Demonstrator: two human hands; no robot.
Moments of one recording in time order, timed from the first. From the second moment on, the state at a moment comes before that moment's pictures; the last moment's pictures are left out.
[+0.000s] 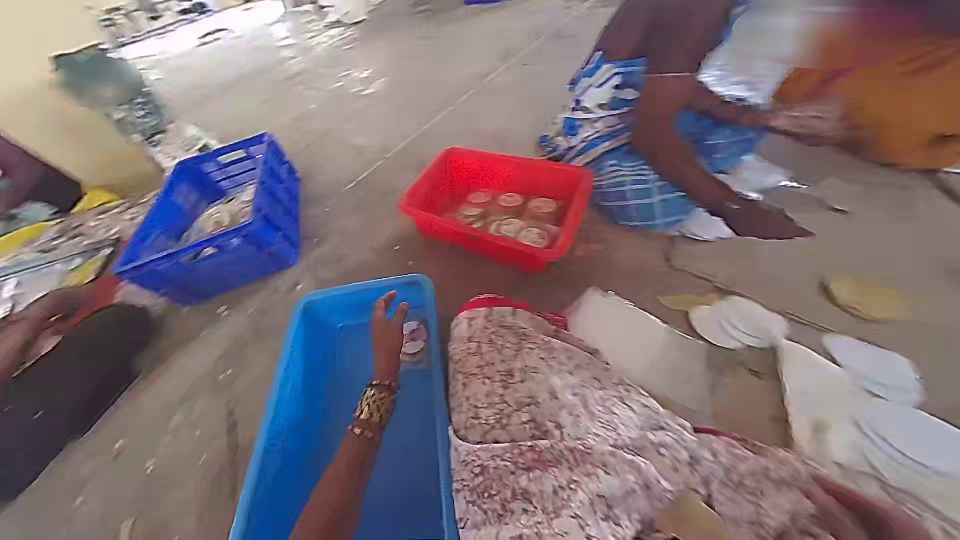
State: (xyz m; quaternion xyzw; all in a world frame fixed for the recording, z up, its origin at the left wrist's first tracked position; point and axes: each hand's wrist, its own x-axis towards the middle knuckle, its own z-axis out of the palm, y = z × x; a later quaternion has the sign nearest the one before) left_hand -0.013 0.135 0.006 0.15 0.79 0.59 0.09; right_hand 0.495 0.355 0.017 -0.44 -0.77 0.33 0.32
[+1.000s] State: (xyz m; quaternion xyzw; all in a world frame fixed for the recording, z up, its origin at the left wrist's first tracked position) left_hand 0.205 0.440 -0.055 0.59 0.76 0.07 0.26; right_hand 0.458 0.375 -0.026 -0.48 -0.82 0.21 0.23
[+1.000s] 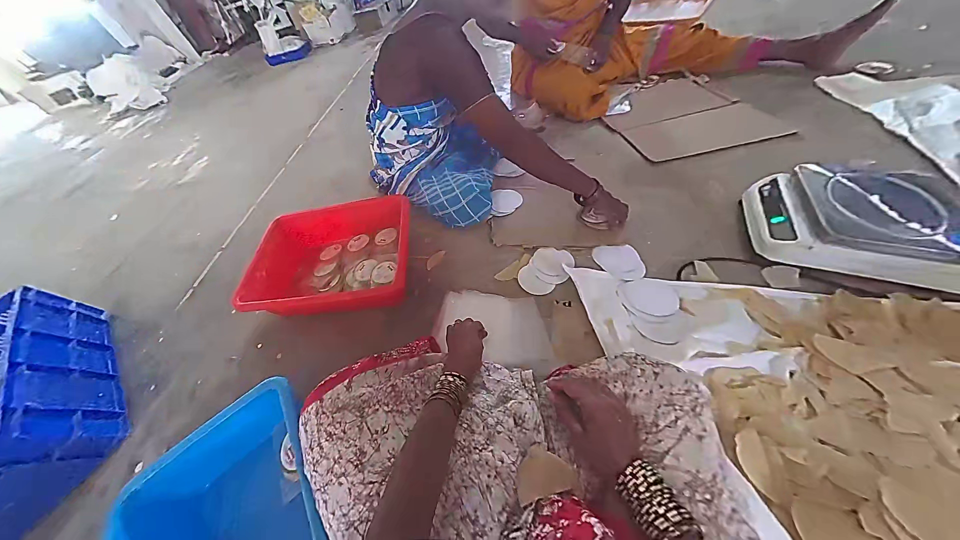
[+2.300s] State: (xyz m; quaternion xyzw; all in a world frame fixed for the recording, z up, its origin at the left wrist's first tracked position) left_hand 0.247 0.321 0.009 0.48 0.55 0.46 0.50; right_hand 0.453 0.394 0.021 -0.37 -0.72 0.40 0.42
